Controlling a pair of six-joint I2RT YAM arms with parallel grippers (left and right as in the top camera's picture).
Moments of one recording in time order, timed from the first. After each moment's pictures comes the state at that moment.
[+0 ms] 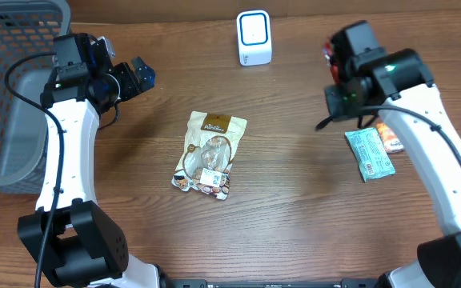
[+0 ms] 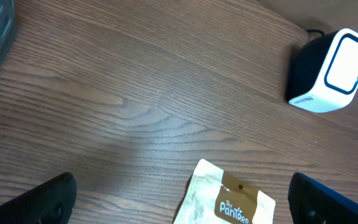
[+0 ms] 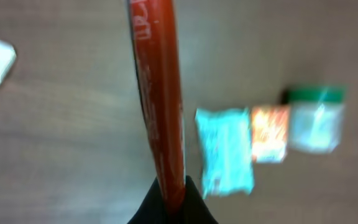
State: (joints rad) left arm 0.22 1.72 1.51 -0.74 0.26 -0.27; right arm 0.32 1.72 1.72 -1.31 0.13 0.14
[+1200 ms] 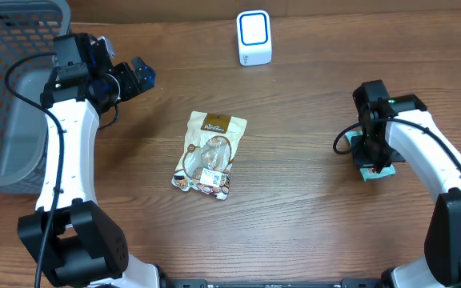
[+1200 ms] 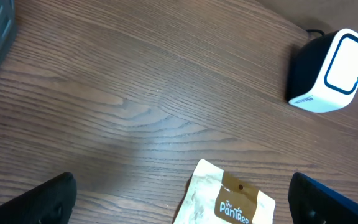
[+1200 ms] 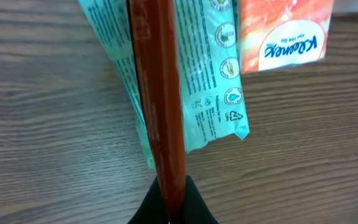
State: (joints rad) left arm 0.22 1.72 1.51 -0.74 0.26 -0.27; right arm 0.16 1.72 1.18 -1.08 0.21 0.17
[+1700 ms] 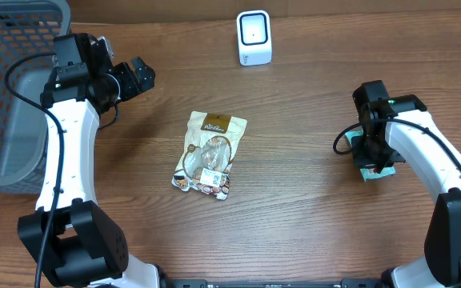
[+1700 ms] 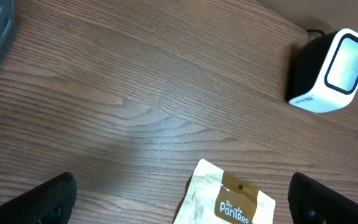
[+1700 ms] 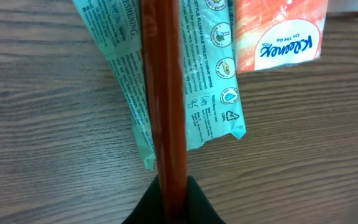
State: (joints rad) left arm 0.22 1.72 1.51 -0.74 0.26 -0.27; right arm 0.16 1.72 1.18 -1.08 0.22 0.17
